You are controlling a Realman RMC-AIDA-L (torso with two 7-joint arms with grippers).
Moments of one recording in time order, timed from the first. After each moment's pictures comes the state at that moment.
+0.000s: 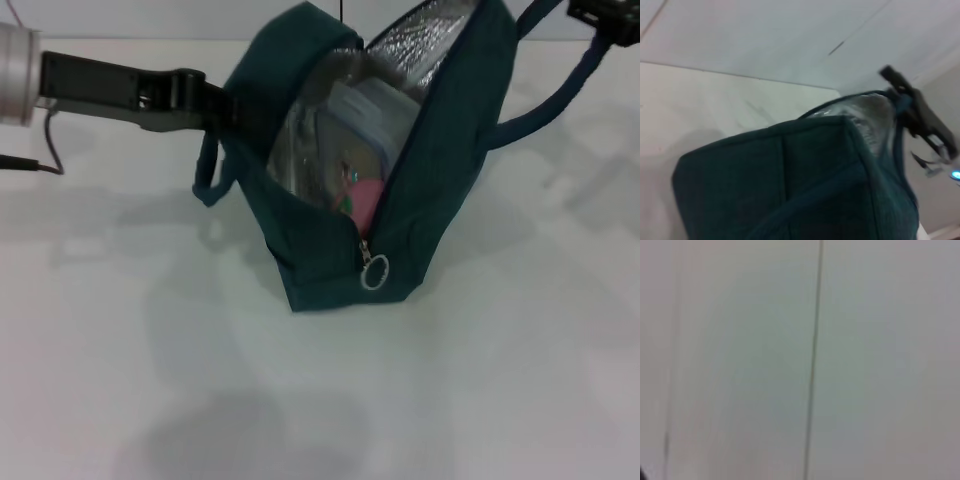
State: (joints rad) left arm -0.65 -1.99 0.82 1.04 2.03 1.73 -2.54; right arm 0.49 2.02 -1.01 -0.72 -1.18 -1.08 1.00
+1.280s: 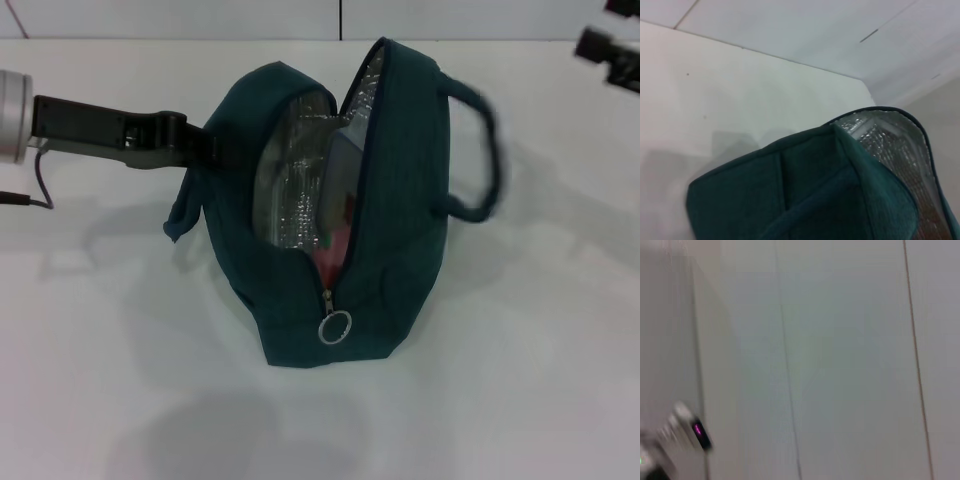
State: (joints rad) left arm -0.66 -1.95 0.79 0.85 2.08 1.69 -2.43; right arm 0.38 2.00 -0.88 -0.87 -1.36 -1.55 1.37
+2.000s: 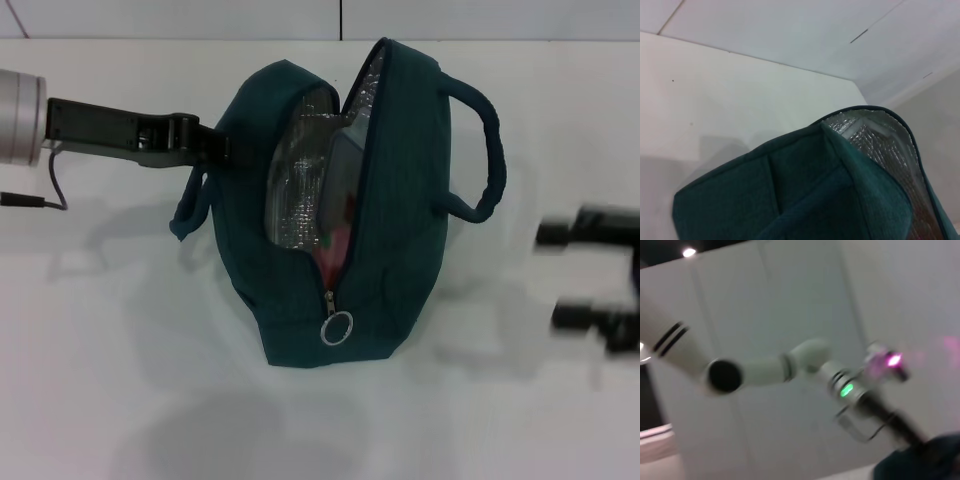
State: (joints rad) left arm -0.65 -1.98 0.79 0.85 2.07 1.68 -2.40; right arm 0.43 1.96 -0.84 -0.67 -1.67 -2.00 1.30
